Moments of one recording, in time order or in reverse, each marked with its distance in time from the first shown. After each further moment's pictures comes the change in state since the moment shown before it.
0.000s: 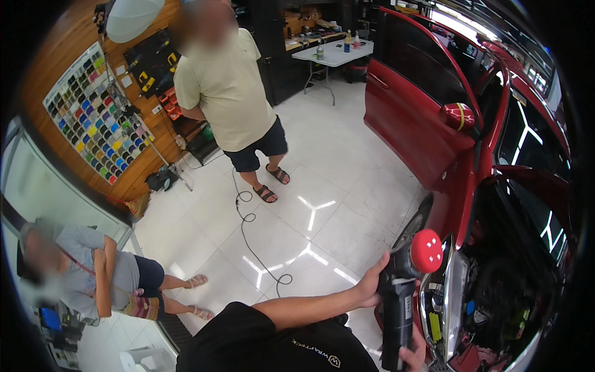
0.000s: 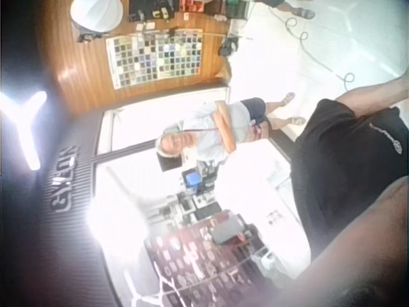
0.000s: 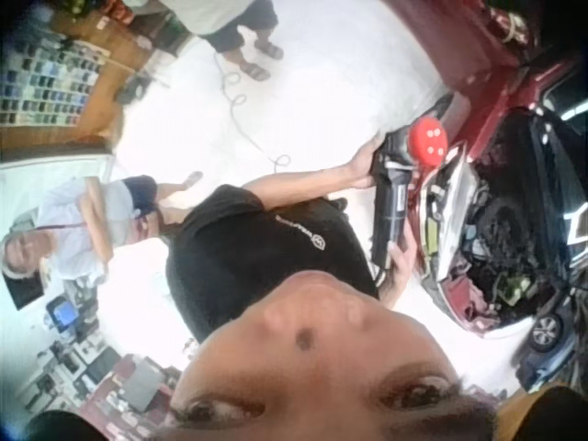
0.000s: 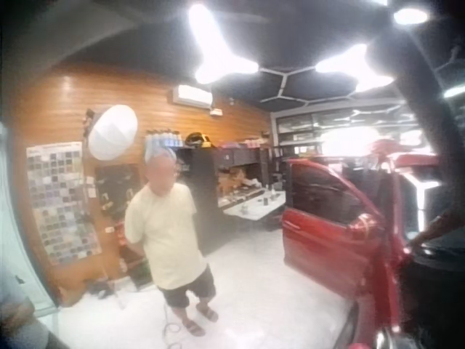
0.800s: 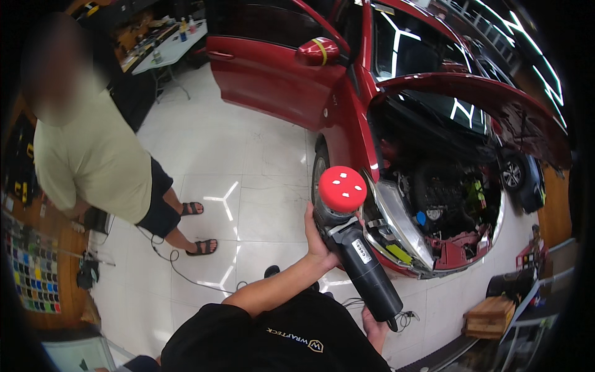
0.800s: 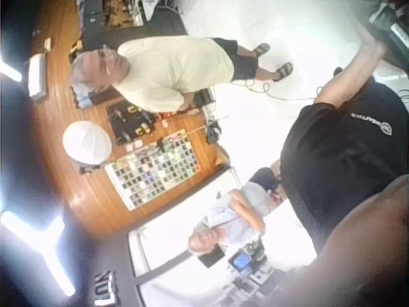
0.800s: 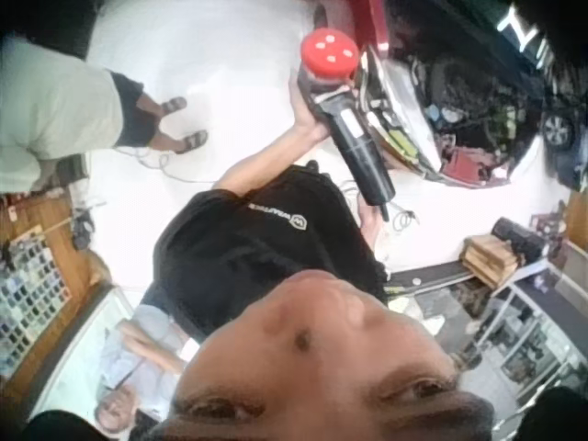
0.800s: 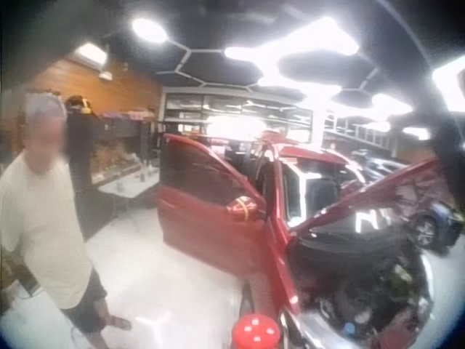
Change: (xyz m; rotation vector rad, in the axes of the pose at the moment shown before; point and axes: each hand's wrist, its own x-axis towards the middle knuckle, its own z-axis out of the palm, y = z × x) left_hand 0.098 0.011 0.000 -0.253 0.018 -0.277; right_hand 0.015 0.232 -0.084 1.293 0.701 -0.199
